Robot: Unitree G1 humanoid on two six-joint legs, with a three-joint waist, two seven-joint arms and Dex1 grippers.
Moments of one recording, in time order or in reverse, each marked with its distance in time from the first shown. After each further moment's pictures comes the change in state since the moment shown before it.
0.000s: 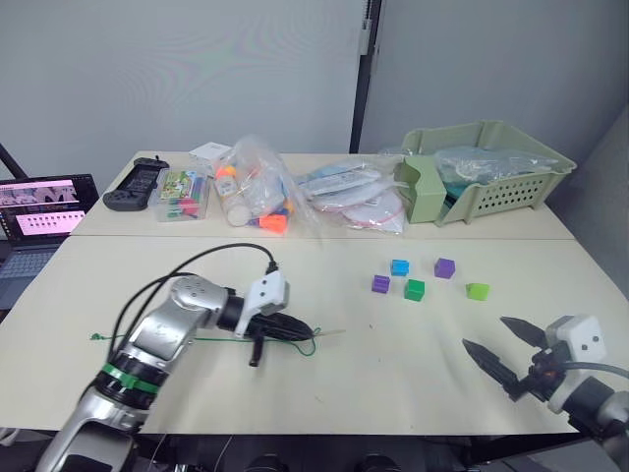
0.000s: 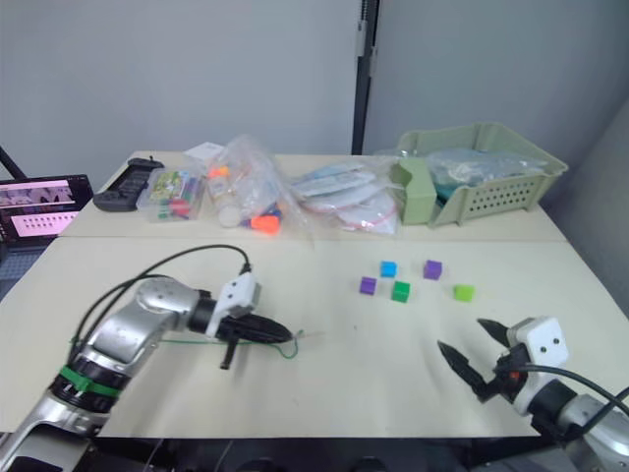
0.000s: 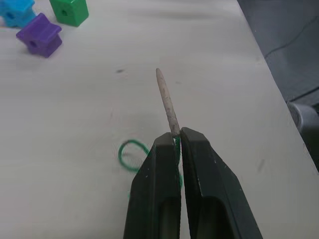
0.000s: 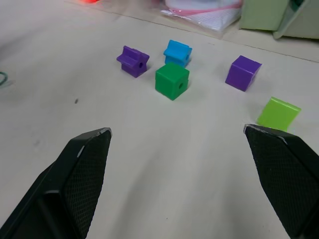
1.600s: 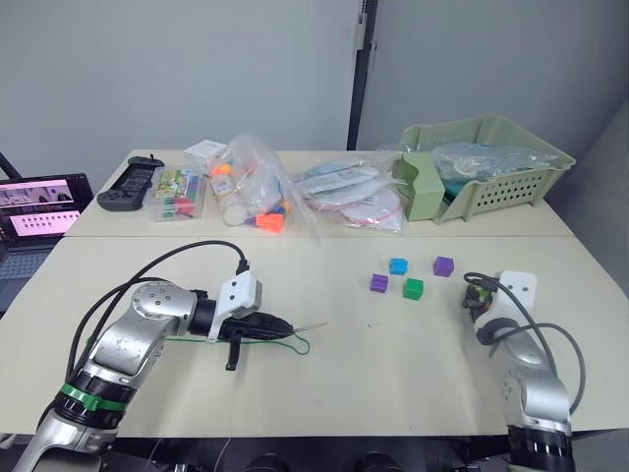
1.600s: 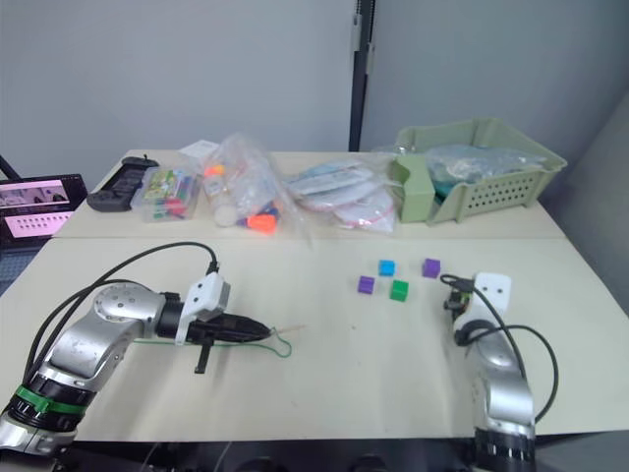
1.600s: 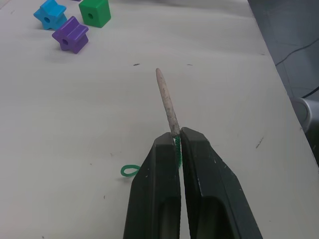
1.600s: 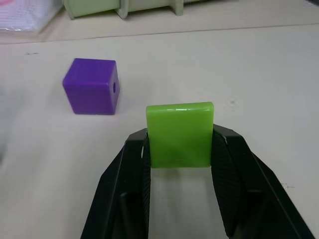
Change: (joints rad) left arm 0.111 0.066 0.104 -0.096 -0.054 -0.027 0.042; right arm -0.472 0.309 0.189 0.324 -0.309 0.061 -0.611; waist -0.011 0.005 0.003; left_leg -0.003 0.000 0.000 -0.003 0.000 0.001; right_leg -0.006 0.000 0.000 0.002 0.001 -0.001
